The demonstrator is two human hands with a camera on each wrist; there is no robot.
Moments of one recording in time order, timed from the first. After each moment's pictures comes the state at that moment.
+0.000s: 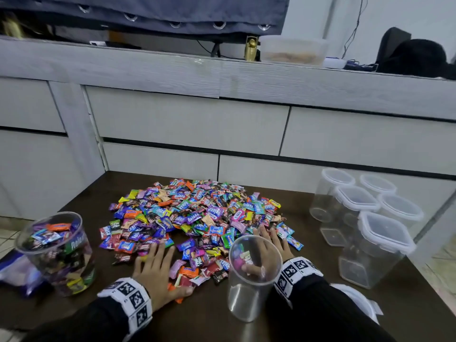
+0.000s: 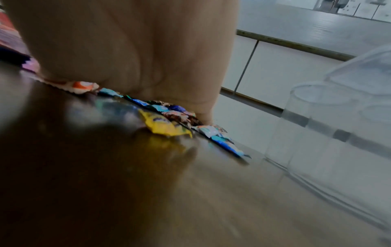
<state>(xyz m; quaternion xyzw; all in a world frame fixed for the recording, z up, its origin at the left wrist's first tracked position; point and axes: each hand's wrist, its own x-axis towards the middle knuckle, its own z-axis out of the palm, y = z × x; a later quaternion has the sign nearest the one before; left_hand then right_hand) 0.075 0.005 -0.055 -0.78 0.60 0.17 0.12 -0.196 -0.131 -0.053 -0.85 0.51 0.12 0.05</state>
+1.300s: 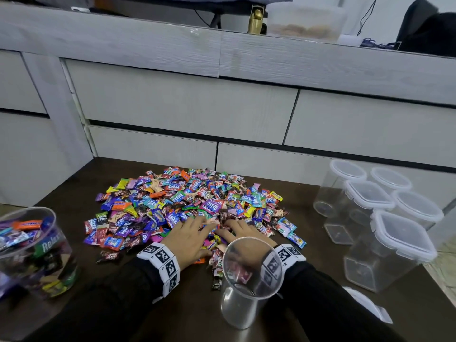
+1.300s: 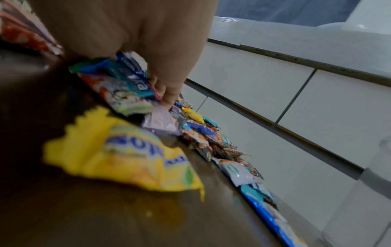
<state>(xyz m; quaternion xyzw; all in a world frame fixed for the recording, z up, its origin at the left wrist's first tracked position) 0.046 -0.087 -0.055 -0.63 0.77 -0.05 0.09 -0.145 -0.159 -0.051 -0.96 0.29 0.05 0.02</state>
